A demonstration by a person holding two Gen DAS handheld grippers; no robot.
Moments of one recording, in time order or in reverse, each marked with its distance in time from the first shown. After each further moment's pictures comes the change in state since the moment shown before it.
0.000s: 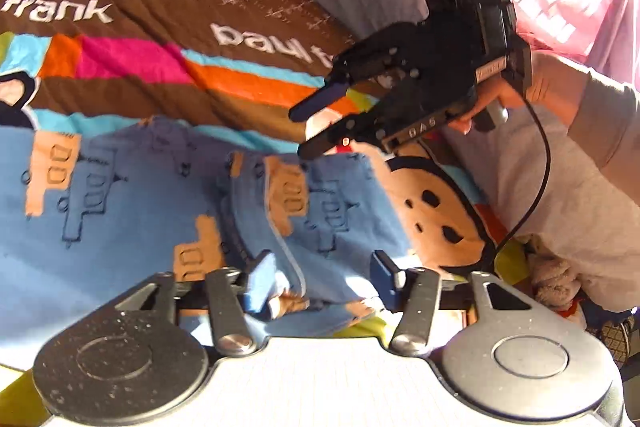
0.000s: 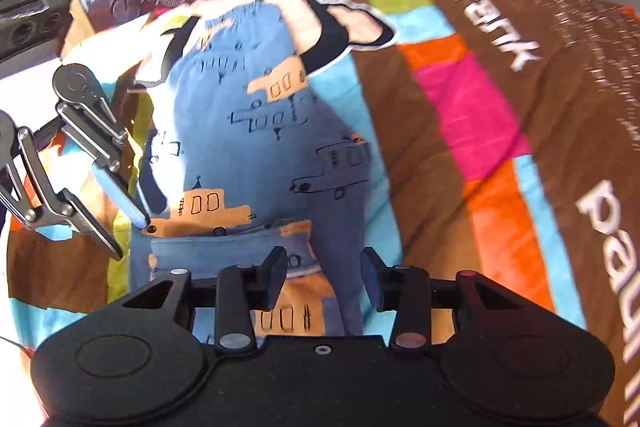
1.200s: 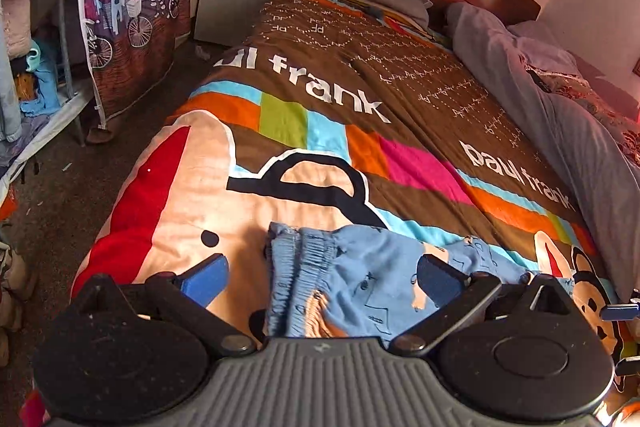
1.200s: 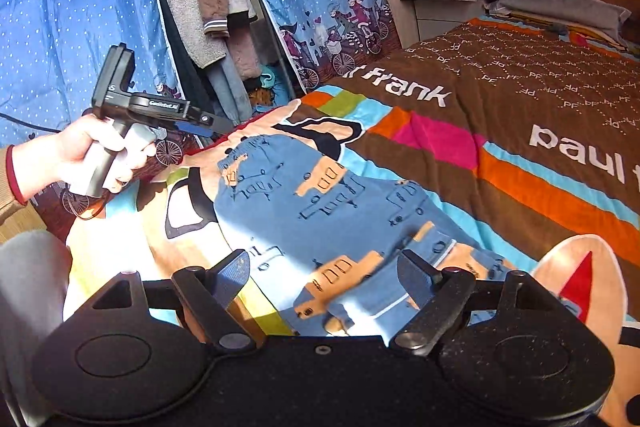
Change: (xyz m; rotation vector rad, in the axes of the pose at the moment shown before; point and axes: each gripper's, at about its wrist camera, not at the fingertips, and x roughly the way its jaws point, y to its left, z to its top) left arm -0.140 0.197 0.018 -0.203 -0.193 0.403; right arm -0.023 0.165 -0.023 0.495 -0.441 -0.196
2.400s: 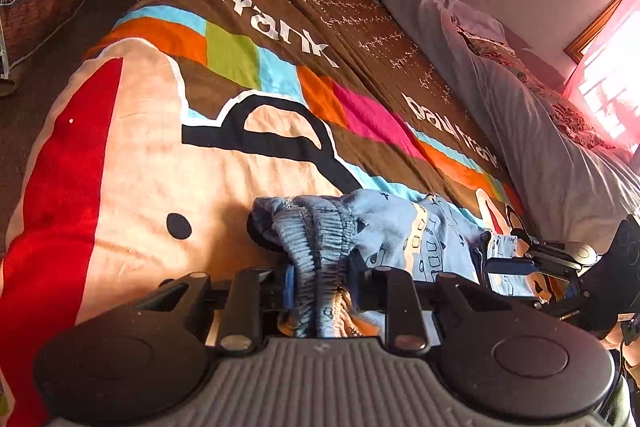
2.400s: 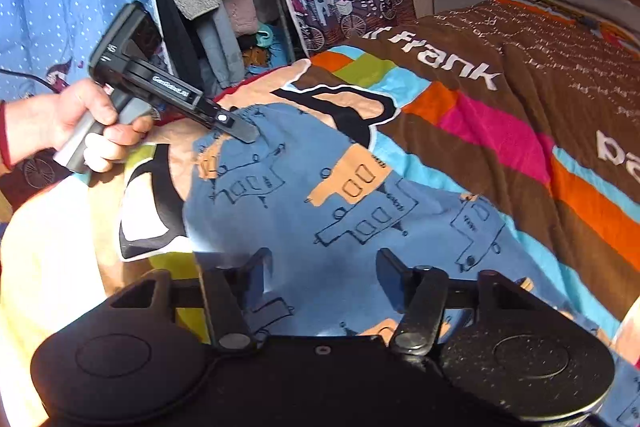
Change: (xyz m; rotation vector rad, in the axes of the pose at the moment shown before) left arm 0.051 0.050 -0.005 0.010 0.152 -0.321; right arm 0.123 0.028 0.026 -0.134 0.107 -0.132
